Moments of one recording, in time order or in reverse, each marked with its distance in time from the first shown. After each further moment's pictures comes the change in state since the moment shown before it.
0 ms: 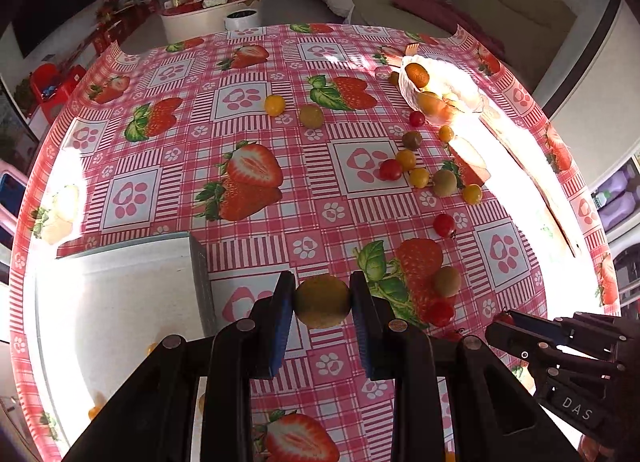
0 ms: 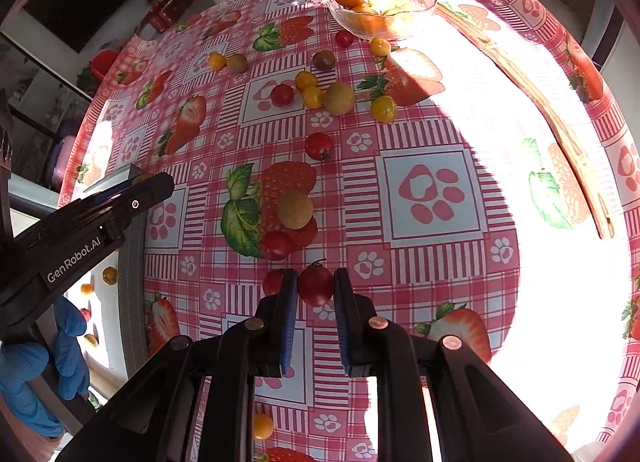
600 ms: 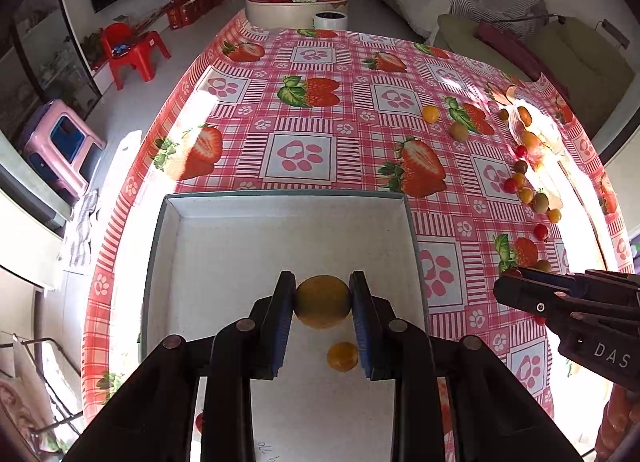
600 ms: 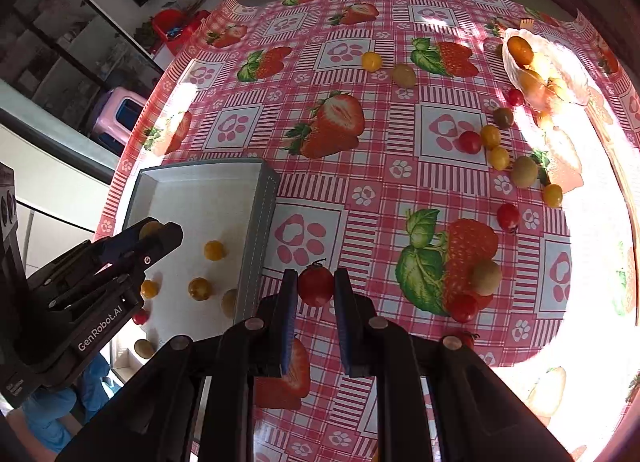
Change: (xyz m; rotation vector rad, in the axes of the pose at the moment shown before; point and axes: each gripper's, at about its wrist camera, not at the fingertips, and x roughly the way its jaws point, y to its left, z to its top) left arm -0.044 0.132 -0.044 -0.190 -0.032 0.146; right arm 0.022 0.145 0.029 -0.228 0.030 0.106
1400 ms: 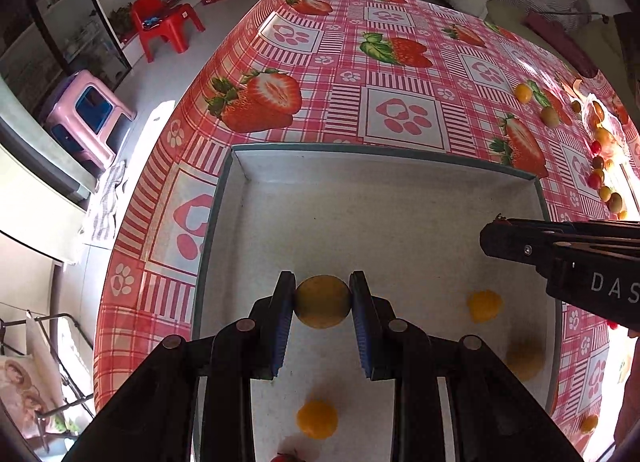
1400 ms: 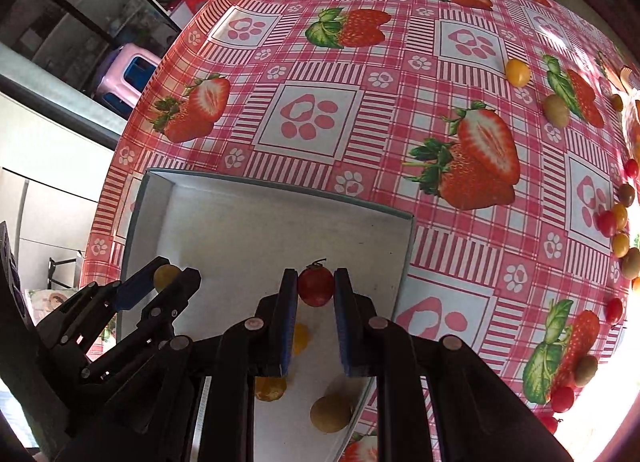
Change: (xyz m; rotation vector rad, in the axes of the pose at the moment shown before) left arm 0.057 0.058 -0.007 -0.044 0.078 0.106; right arm 0.098 0.073 0.057 -0.074 0.124 -0.008
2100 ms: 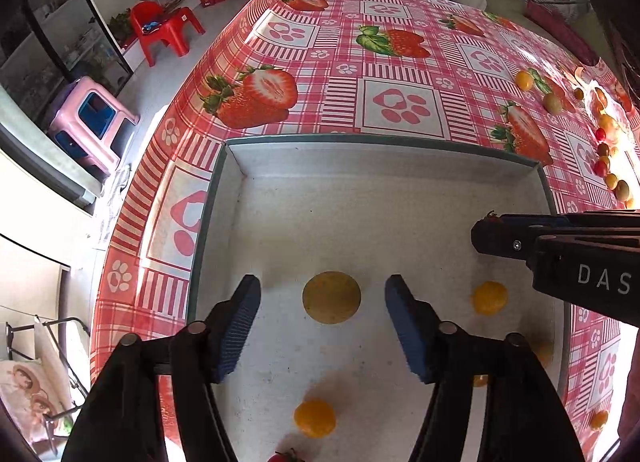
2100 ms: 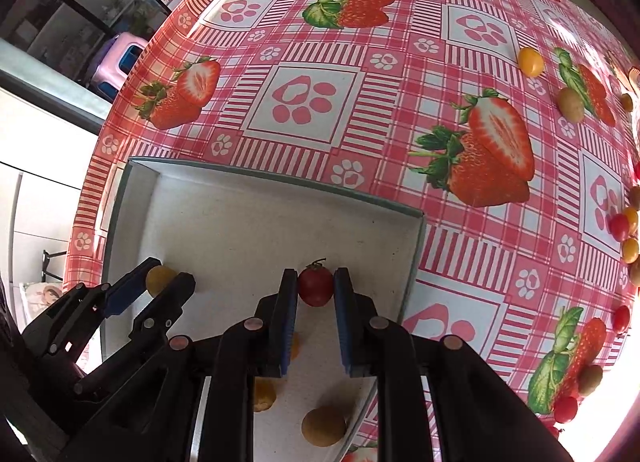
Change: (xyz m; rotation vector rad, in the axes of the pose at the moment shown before) left arm -0.001 -0.005 -0.005 0.022 -0.016 0.044; right arm 0.017 0.001 0.001 -0.008 0.032 0.000
